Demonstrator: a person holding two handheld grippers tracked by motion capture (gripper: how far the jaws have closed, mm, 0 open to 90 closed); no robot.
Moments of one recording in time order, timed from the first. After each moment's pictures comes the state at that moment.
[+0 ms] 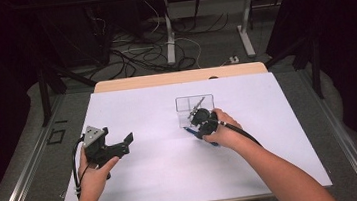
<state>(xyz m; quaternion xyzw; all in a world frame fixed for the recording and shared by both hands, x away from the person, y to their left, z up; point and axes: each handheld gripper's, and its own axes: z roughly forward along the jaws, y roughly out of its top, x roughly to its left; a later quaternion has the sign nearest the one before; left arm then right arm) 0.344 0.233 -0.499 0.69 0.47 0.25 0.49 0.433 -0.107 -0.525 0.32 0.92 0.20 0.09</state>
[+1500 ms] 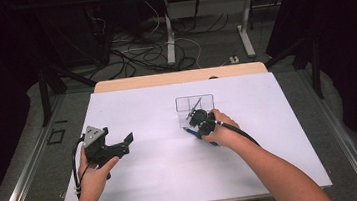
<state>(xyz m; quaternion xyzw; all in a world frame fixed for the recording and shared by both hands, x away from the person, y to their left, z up) 0.344 0.233 -0.499 0.69 0.47 0.25 0.49 0.440 -0.103 -0.530 0.31 0.93 0.16 0.08</state>
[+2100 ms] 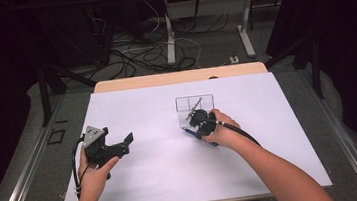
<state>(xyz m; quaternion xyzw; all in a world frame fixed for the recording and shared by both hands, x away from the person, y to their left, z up) 0.344 0.234 -0.499 0.69 0.47 0.25 0.49 0.433 -0.103 -0.524 0.30 0.93 0.19 0.08</state>
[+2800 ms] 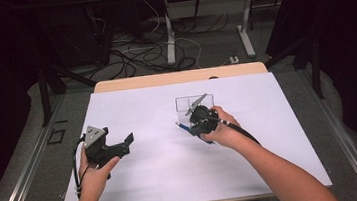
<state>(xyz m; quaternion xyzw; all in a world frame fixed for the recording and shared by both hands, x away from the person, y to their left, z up) 0.345 0.232 -0.500 0.69 0.47 0.25 0.49 0.419 -0.103 -0.495 0.29 0.91 0.28 0.09</state>
